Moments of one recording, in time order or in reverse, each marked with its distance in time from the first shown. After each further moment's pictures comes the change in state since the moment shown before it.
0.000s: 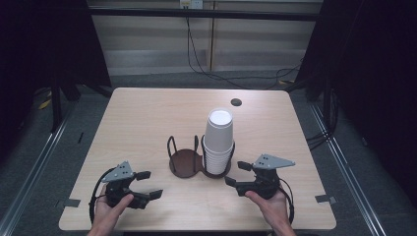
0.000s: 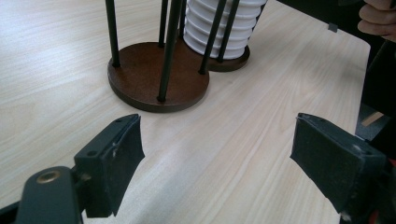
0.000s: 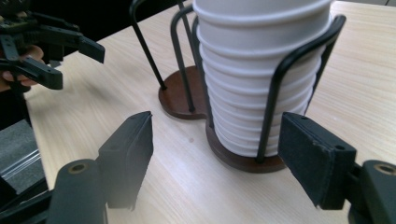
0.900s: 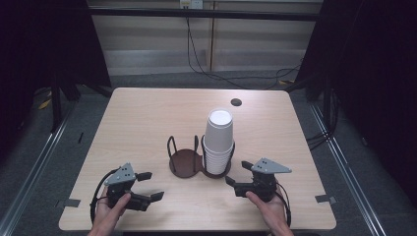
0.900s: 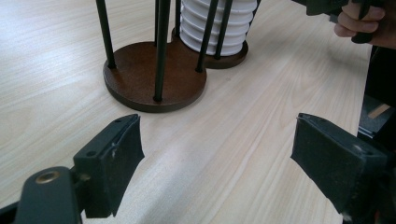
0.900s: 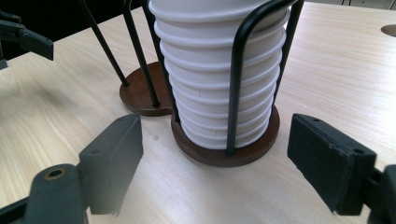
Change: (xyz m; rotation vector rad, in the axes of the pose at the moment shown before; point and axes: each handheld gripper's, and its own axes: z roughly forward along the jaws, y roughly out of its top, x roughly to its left) left arm -0.005 0.000 0.003 0.010 0.013 0.038; right arm -0.007 -0.024 0.015 -0.045 -0.127 0.012
